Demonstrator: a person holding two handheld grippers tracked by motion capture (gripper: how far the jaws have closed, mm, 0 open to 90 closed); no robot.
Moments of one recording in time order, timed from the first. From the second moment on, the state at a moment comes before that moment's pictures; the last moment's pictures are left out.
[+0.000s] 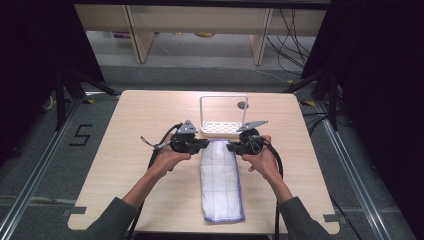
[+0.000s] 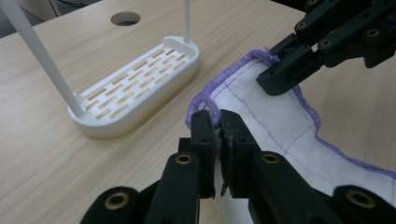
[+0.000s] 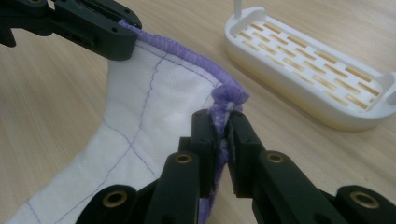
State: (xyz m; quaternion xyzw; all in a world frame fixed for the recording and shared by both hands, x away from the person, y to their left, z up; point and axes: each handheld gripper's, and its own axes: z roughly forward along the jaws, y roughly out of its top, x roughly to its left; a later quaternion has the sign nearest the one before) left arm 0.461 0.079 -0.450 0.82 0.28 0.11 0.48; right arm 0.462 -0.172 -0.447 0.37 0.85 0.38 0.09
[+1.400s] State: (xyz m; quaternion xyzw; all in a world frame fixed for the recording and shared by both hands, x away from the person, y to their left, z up) left arm 0.485 0.090 -0.265 0.84 0.24 0.17 0.46; right arm 0.474 -0.182 -0.278 0.32 0.83 0.44 0.13
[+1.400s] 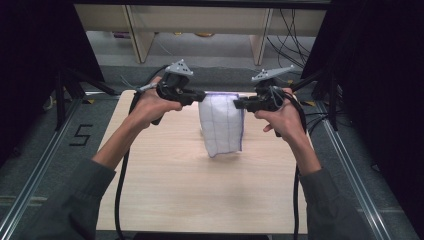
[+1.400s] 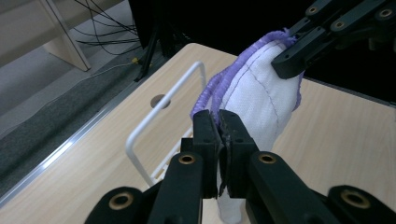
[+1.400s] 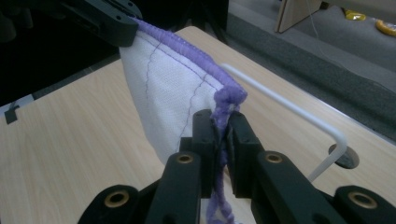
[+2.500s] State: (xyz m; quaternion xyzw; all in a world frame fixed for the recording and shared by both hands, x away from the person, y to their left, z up) left arm 0.560 0.062 -0.207 0.78 0.28 0.25 0.49; right arm 0.564 -0.184 -0.227 0.38 0.77 0.47 0.19
